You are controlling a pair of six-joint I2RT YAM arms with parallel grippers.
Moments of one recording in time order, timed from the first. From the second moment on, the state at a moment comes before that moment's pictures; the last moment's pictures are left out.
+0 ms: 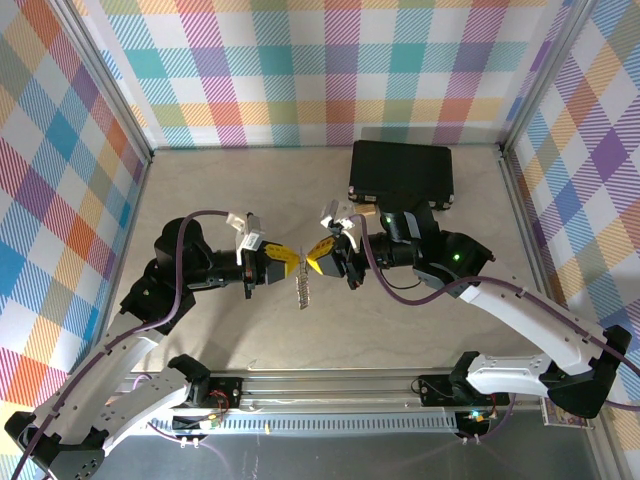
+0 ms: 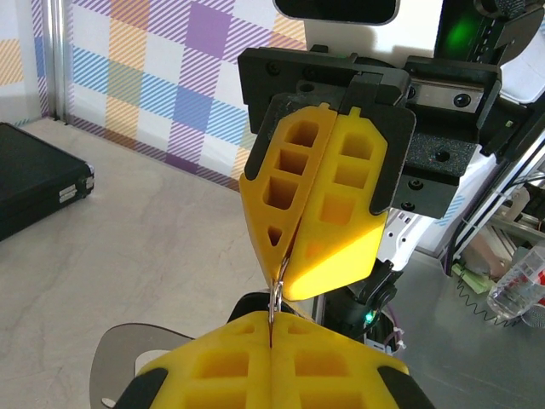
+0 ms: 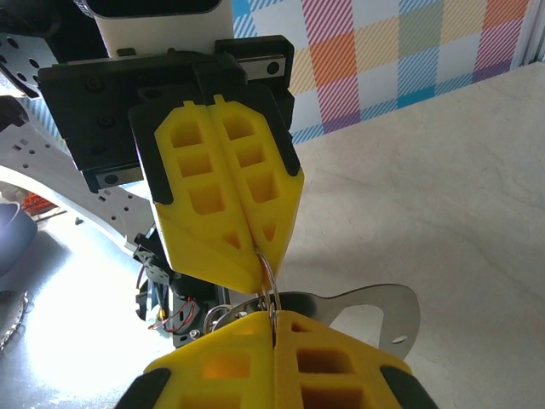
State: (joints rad) left arm -0.55 0.80 0.90 -0.27 0.81 -0.16; right arm 0.91 1.17 1.29 -0.52 -0.53 0.02
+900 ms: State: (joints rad) left arm -0.55 0.81 0.91 -0.32 0.83 -0.13; right arm 0.91 1.19 1.30 -0.54 -0.55 0.02
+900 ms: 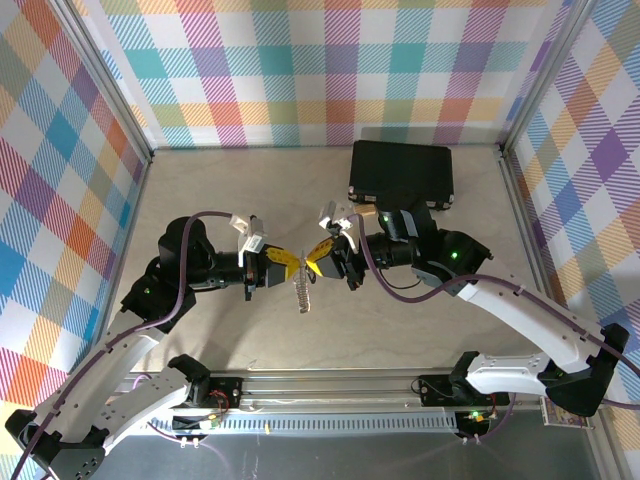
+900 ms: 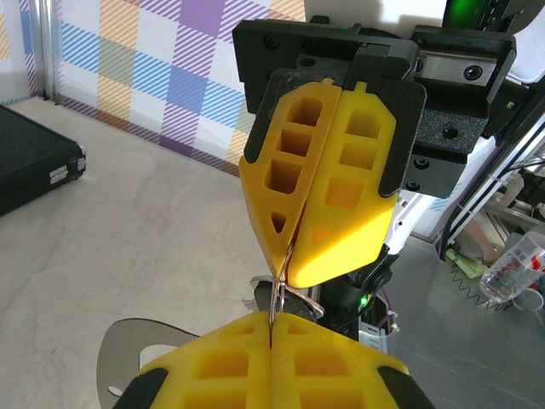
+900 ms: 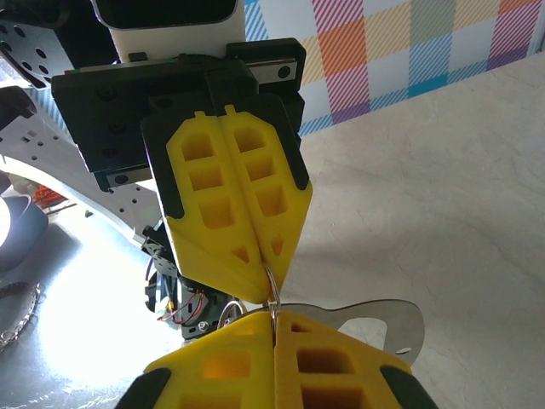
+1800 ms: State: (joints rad) left arm -0.55 0.84 0.94 -0.40 0.86 -0.10; right arm 0.90 1.21 1.30 -0.56 -0.61 -0.03
